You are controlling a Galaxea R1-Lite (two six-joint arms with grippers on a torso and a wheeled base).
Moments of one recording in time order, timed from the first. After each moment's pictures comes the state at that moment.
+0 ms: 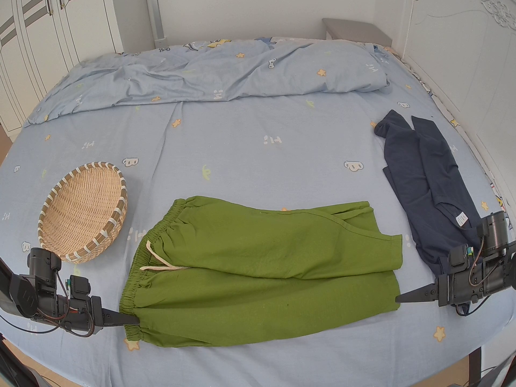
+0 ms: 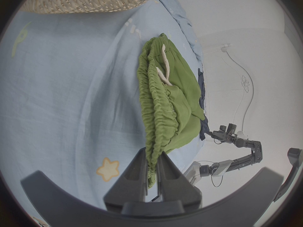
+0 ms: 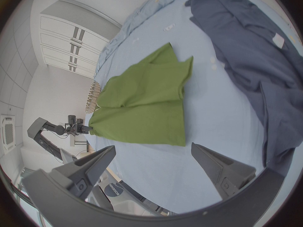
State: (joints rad) left arm 0.24 1.75 -0.33 -0.31 -0.91 -0.09; right arm 0.03 1.57 -0.46 -0.13 0.66 0.11
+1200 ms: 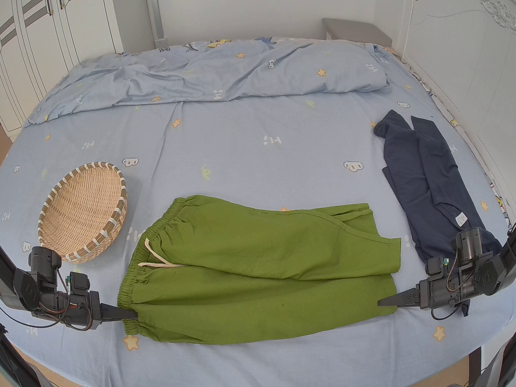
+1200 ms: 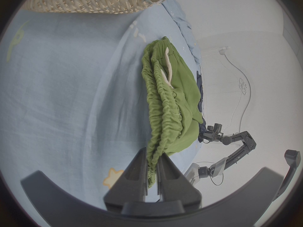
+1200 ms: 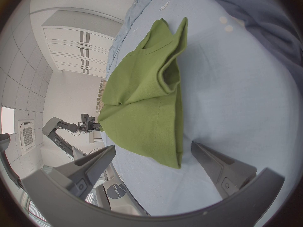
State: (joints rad) left arm 0.29 1.83 -0.37 -0.31 -0.97 -0.05; right arm -0.01 1.92 -0.43 -0.43 0.89 0.09
